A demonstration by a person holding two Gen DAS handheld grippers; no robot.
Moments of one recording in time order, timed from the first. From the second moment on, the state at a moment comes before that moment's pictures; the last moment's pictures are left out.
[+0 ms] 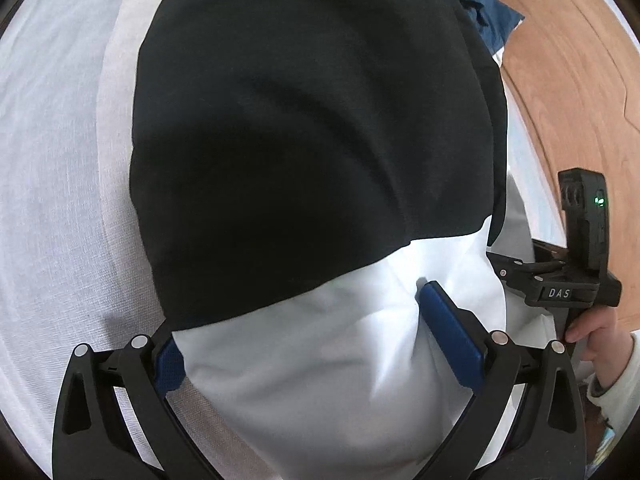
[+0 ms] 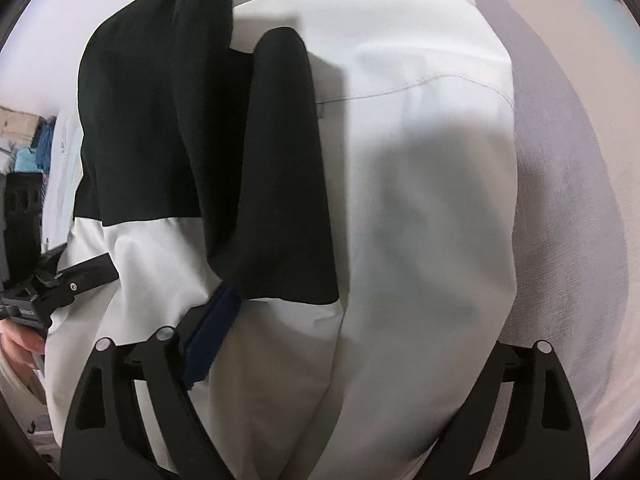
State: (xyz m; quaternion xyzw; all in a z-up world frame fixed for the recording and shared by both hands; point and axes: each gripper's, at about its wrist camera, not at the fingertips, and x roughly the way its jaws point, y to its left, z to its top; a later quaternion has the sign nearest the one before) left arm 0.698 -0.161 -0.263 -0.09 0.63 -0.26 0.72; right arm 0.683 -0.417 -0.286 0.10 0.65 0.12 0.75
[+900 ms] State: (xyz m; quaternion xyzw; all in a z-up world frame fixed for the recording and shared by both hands) left arm 0.670 -0.183 -0.193 0.00 0.58 -0.27 0.77; right arm 0.638 -0.364 -0.225 0.02 0.58 0.11 0.81
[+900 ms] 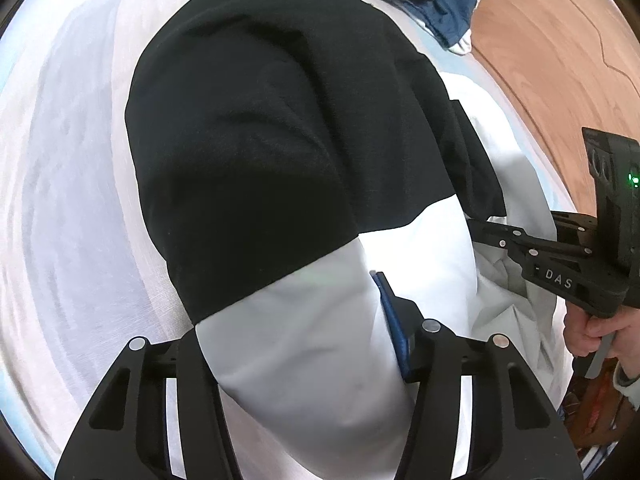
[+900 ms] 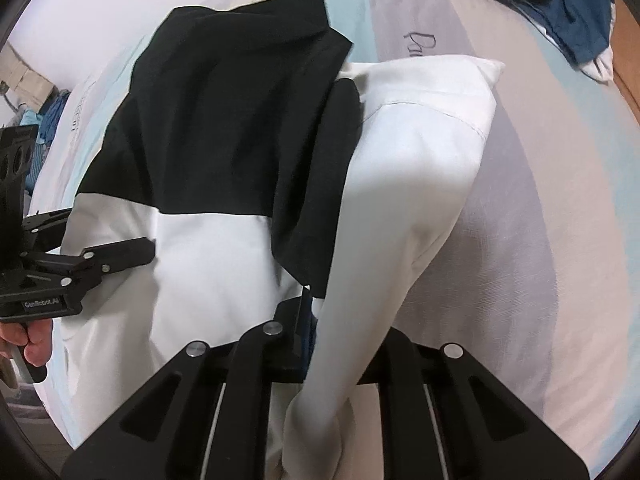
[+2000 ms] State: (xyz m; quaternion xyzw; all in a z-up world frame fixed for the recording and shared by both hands) left arm 0.620 -0.203 -0.087 0.03 0.51 -0.25 0.82; right arm 0.595 -0.375 -0.122 0.01 0.50 0.16 0.85
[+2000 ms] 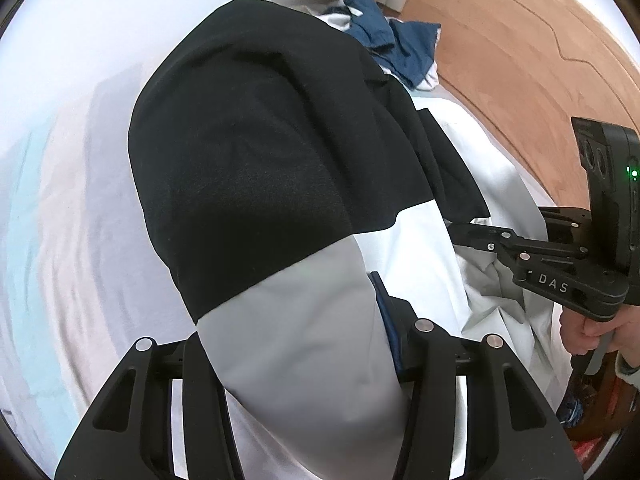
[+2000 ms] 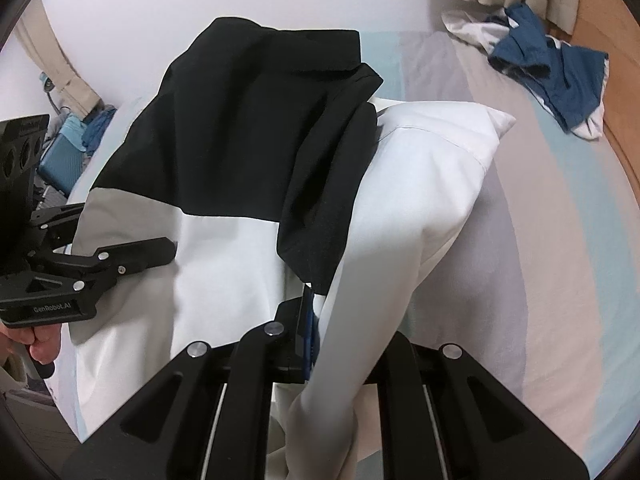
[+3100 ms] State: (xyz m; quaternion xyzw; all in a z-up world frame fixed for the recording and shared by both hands) left arm 0.447 0.234 0.041 0.00 0.43 -0.12 0.89; right arm 0.456 0.071 0.019 -0.06 0.40 0.30 0.86
